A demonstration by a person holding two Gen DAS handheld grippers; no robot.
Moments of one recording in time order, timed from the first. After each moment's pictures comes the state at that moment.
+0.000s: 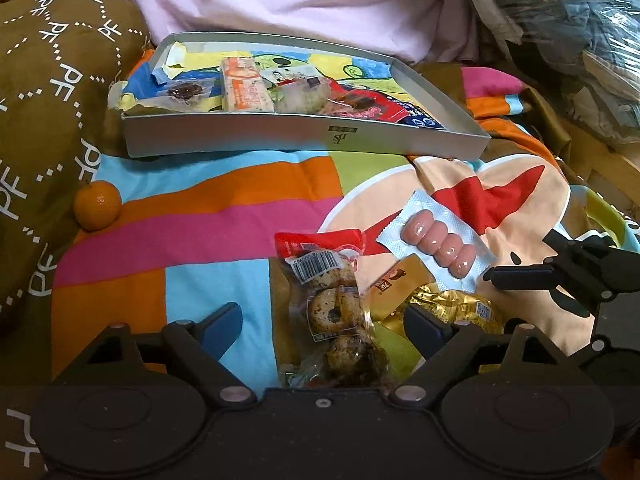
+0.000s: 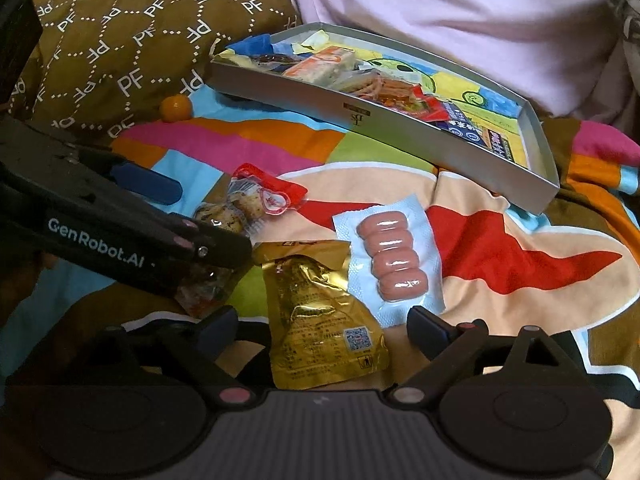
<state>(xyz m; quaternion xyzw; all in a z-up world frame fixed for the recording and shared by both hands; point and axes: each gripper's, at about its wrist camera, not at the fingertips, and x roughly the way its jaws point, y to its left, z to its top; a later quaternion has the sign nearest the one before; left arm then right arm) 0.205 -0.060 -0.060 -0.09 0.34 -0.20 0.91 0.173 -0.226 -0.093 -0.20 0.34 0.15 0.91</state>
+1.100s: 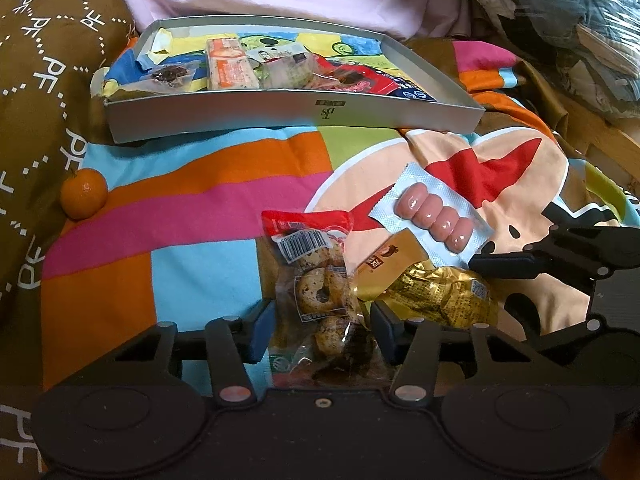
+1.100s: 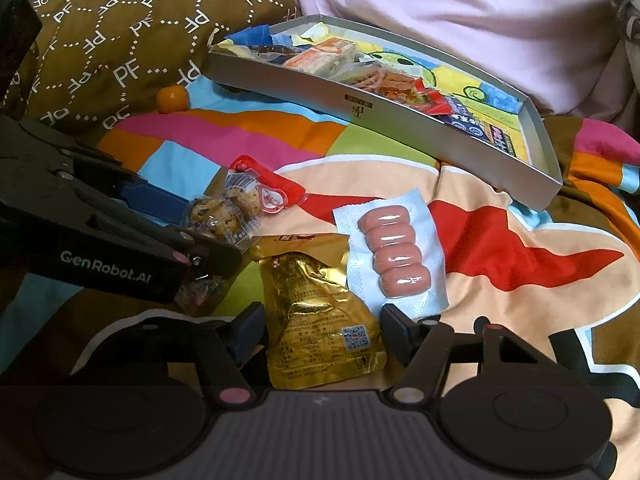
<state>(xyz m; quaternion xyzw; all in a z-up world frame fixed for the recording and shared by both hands) 0.206 -0.067 -0.066 -0.07 0.36 -0.21 0.90 0.176 -0.222 -0.098 -0.20 0.35 0.14 0.90</state>
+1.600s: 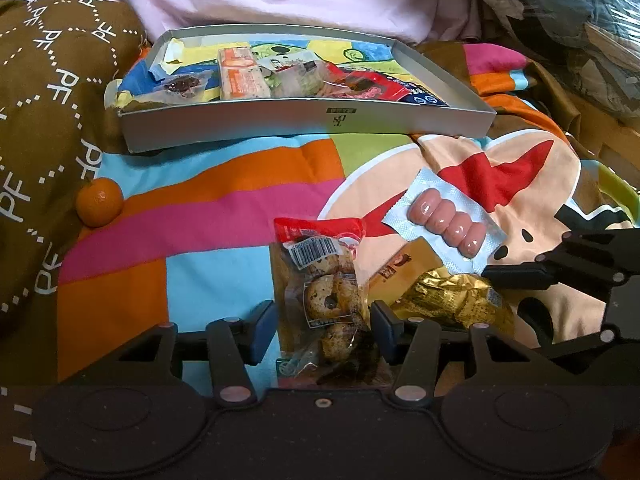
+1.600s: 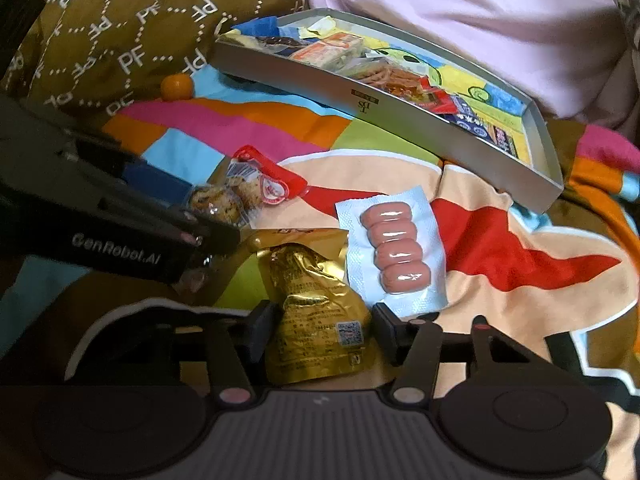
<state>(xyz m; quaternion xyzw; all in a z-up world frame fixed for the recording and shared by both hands) 0.203 -0.068 -0.063 -0.05 0.36 -0.19 0.91 0.172 -0.218 -0.099 -0.23 0.36 0.13 0.90</state>
